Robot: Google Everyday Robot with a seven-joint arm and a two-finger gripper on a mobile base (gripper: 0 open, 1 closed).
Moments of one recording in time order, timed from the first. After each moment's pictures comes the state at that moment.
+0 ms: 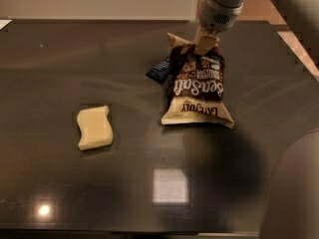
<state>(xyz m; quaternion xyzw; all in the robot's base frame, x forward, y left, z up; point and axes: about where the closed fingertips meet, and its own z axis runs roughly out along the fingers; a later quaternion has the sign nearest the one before) 0.659 -0.114 0.937 -0.67 0.72 -0.02 0.18</state>
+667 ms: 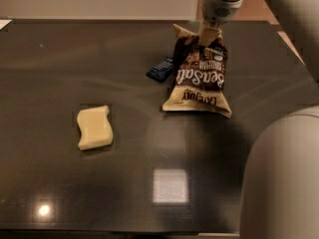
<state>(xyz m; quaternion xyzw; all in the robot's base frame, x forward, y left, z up) 0.698 -0.130 0.942 -0.66 0.72 -0.07 0.19</state>
